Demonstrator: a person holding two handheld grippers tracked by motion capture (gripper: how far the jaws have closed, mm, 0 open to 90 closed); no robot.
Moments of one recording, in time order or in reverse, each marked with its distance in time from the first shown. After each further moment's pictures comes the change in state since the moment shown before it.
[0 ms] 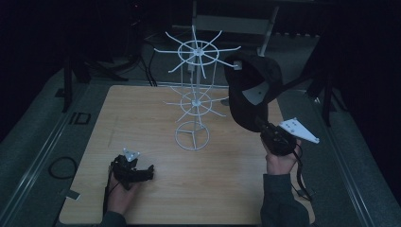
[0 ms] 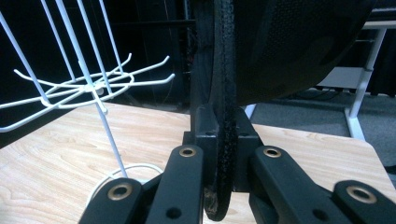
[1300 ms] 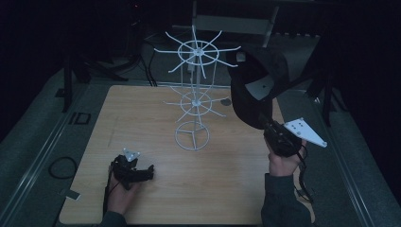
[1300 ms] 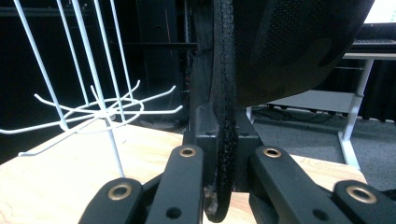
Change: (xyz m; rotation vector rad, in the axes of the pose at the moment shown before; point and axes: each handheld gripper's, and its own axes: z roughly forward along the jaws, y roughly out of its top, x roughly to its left) left arm 0.000 0.000 0.000 0.001 -0.001 0.001; right arm 0.009 0.017 -0.017 -0.084 -0.007 -0.035
